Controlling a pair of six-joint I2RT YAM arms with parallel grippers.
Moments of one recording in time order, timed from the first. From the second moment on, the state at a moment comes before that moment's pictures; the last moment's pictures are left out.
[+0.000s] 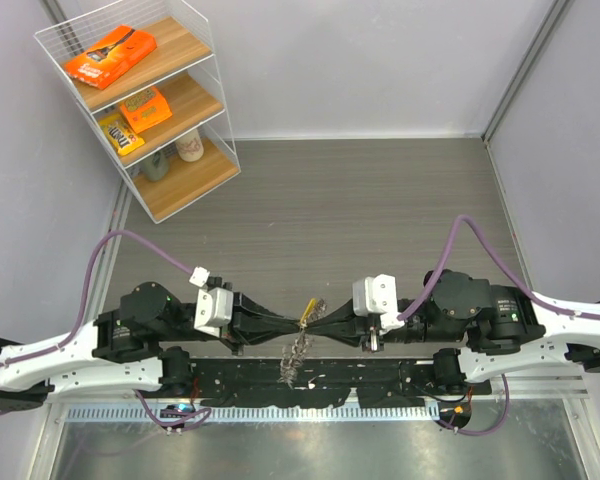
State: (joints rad) left arm -1.36 0.60 0.82 -0.08 0.22 -0.01; right arm 1.58 0.86 1.19 -0.37 0.04 -0.13
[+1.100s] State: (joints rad) left arm -1.36 0.59 0.82 -0.05 0.22 -0.01; right arm 1.59 0.78 0.82 0.30 0.03 -0.36
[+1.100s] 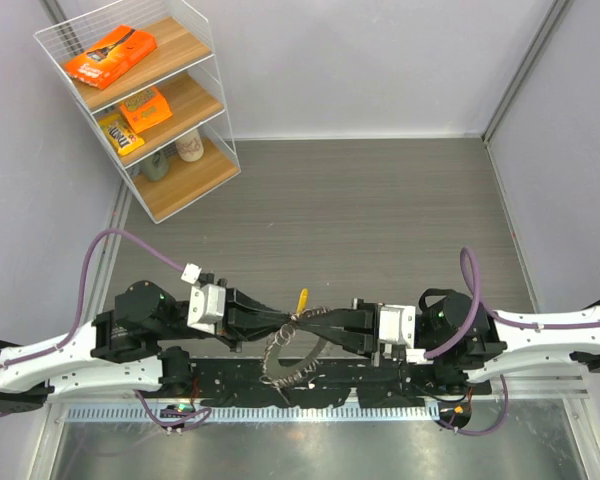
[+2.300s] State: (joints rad) left arm -1.35 0.54 0.80 0.04 0.36 -0.06; right arm 1.60 0.86 0.67 0.77 0.05 -0.71
